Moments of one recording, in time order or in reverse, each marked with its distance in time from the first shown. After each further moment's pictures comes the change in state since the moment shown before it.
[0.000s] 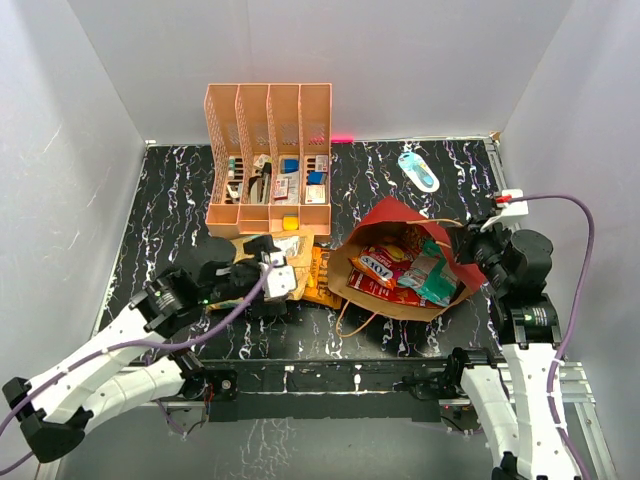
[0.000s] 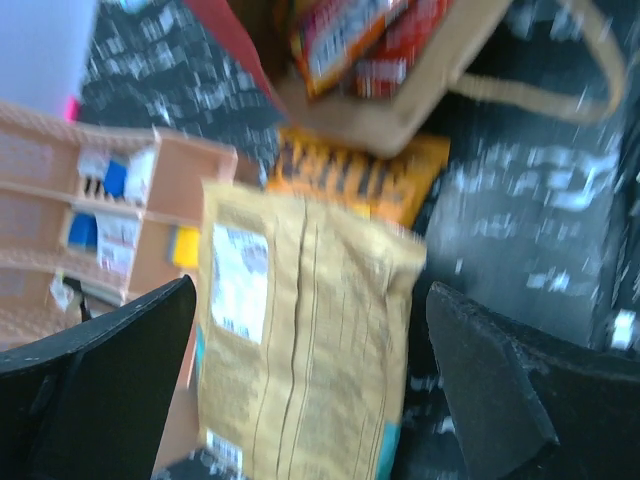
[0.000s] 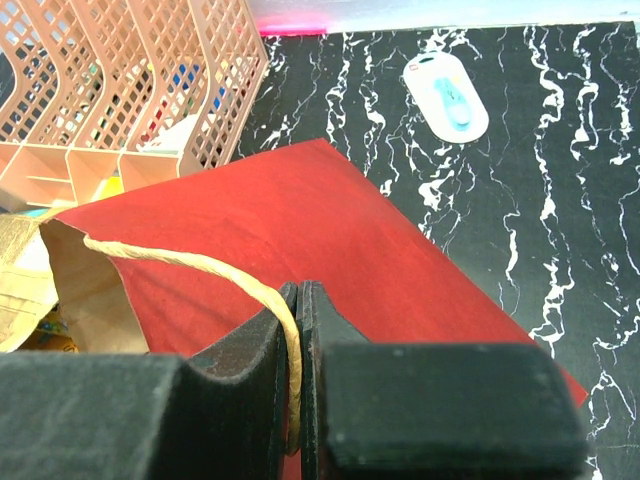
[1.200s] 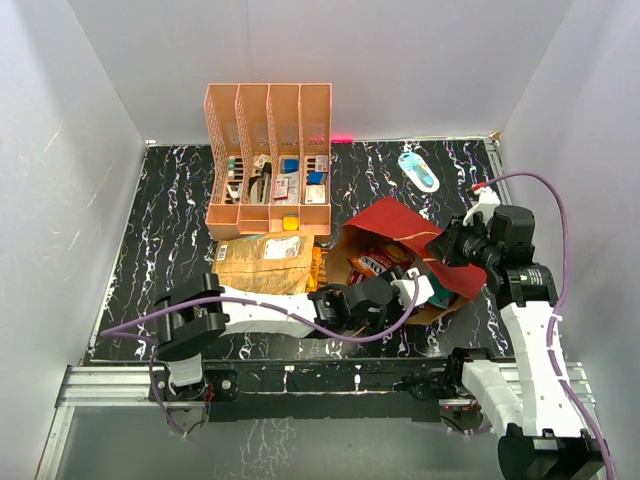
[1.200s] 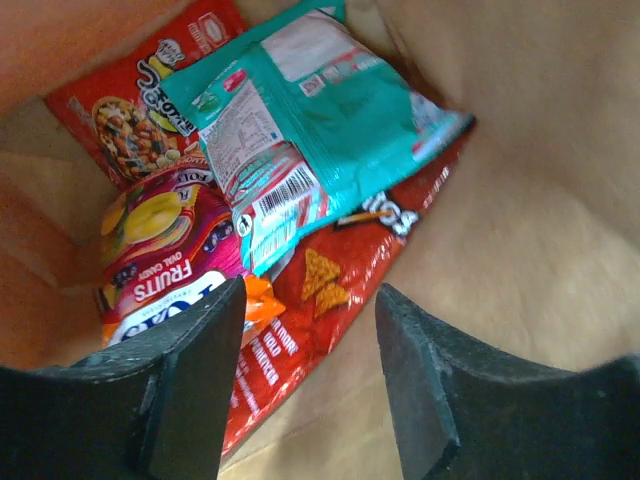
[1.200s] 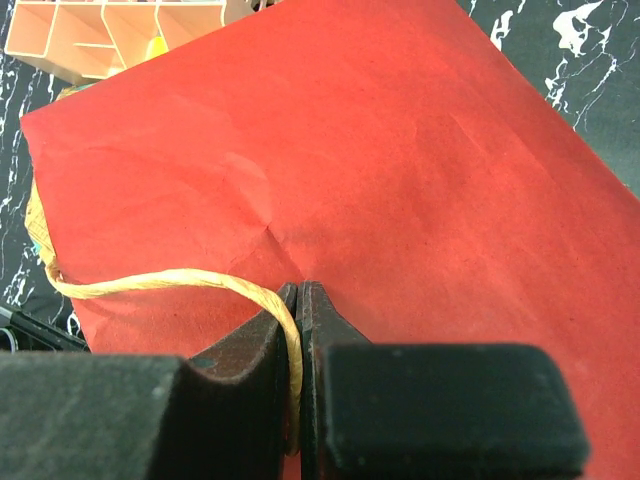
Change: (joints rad) left arm -0.492 0.922 0.237 0.861 -0.418 -0.479; right arm 0.001 0.238 0.109 -0.254 -0.202 0.044
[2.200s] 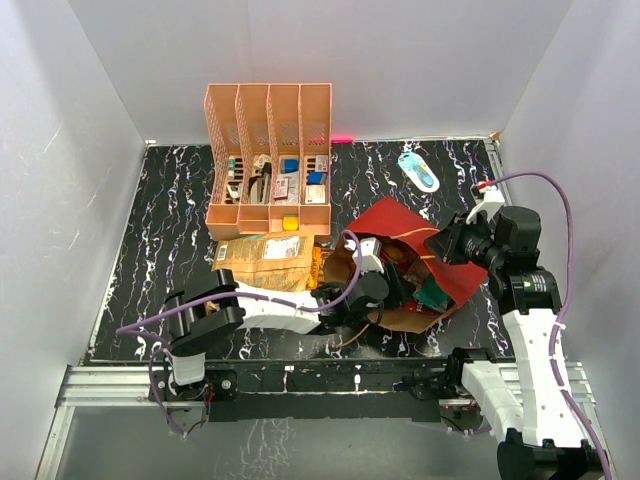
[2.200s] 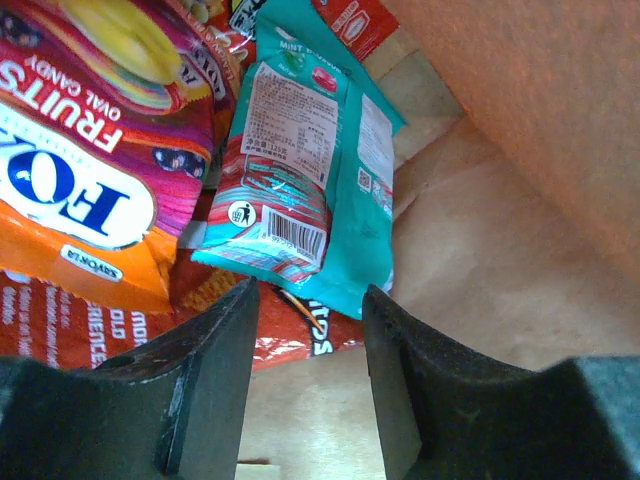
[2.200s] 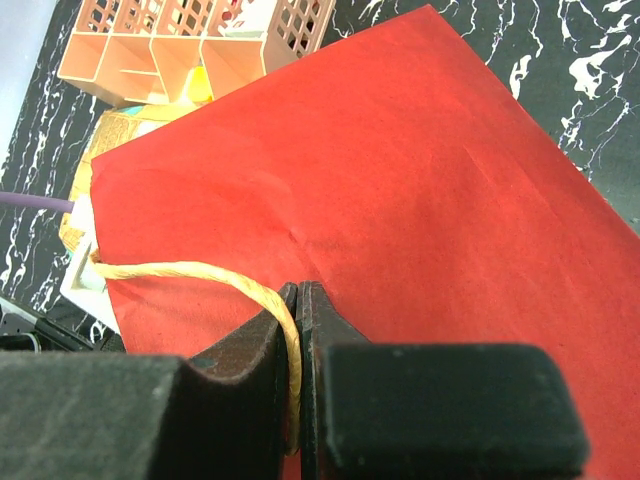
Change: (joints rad) left arm 0.044 0.103 -0.031 0.153 -0.214 -1.209; right arm 0.000 -0.047 0.004 0.048 -0.040 0.033
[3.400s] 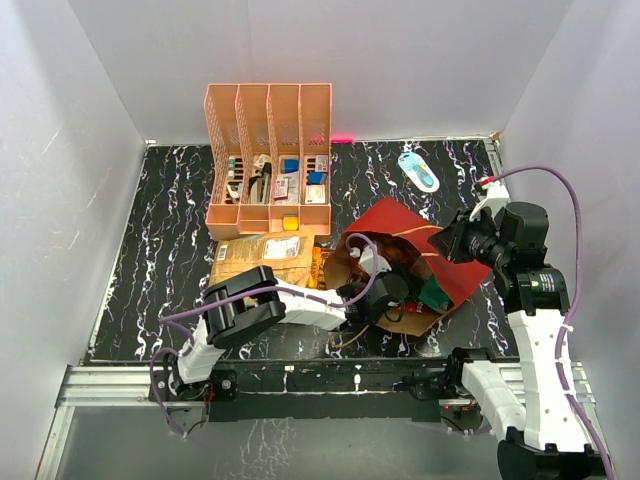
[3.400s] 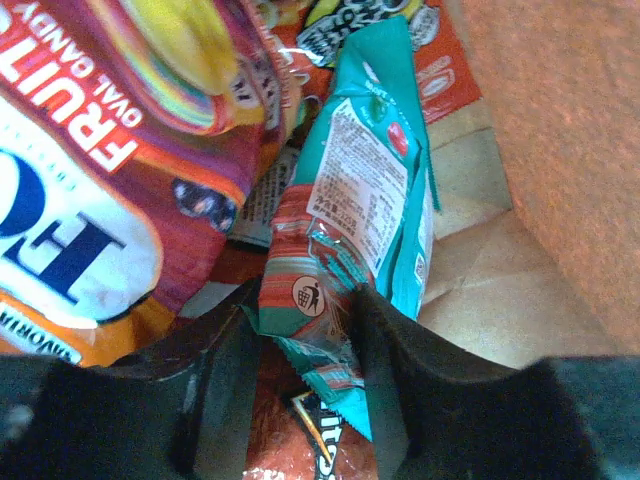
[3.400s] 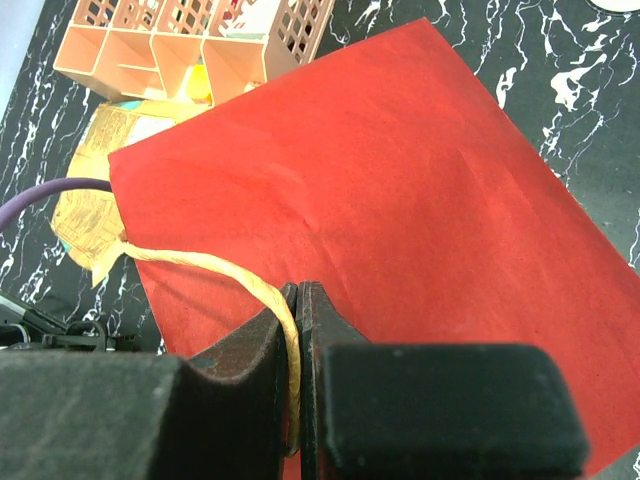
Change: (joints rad) left arm 0.018 0.232 0.190 -0.059 -0.108 -0.354; right arm 0.000 0.013 0.092 -0.080 0.011 -0.045
